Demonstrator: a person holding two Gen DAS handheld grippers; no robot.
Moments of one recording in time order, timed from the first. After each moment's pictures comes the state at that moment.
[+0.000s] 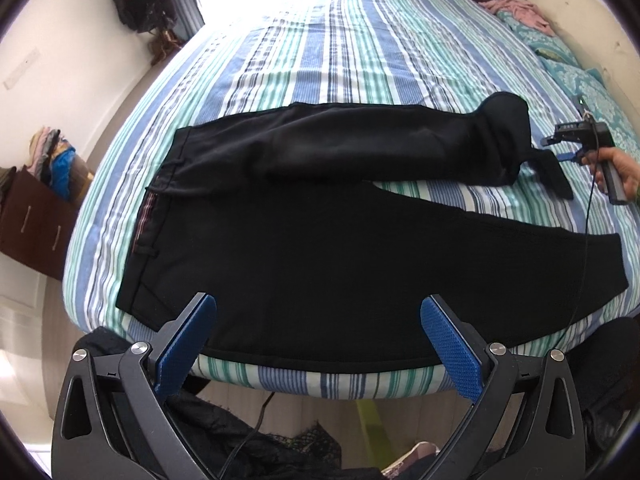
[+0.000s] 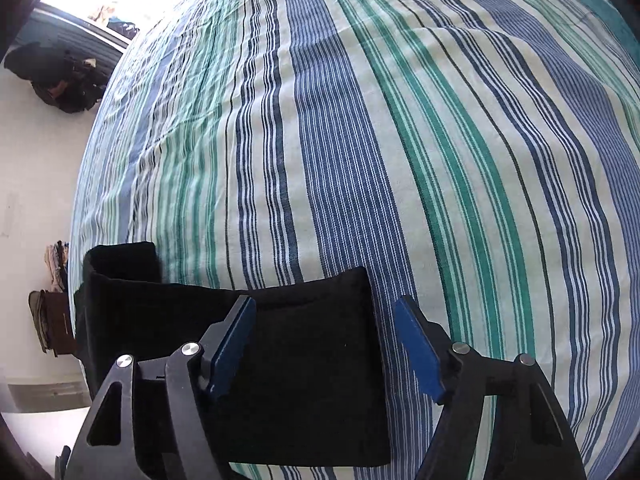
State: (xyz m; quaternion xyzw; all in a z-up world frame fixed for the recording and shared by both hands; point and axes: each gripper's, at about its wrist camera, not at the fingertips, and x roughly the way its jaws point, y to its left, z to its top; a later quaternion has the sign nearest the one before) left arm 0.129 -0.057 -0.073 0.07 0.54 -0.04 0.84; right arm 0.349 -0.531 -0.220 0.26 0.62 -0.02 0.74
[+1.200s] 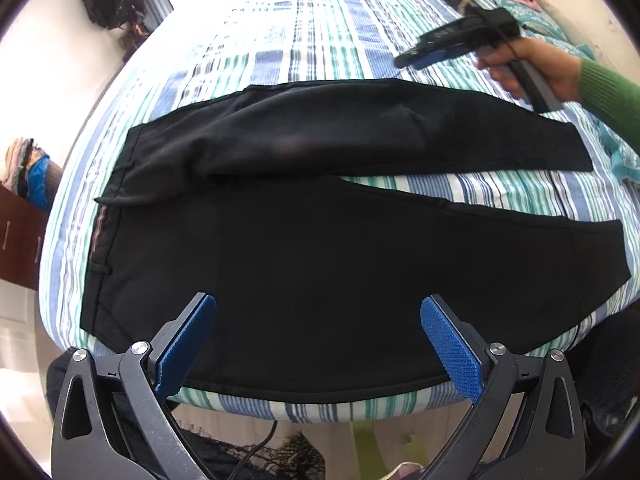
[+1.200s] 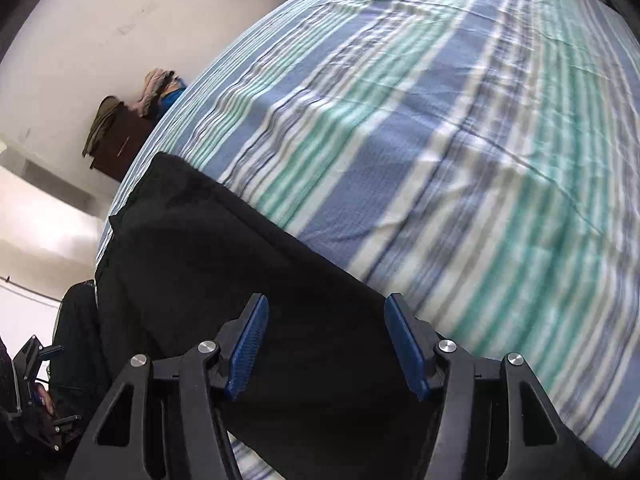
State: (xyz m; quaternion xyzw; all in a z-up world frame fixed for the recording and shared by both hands) left arm 0.163 -0.085 -0.106 0.08 0.56 -0.06 0.82; right arm 0.487 -0.263 -0.184 0.04 0.58 0.32 0.75
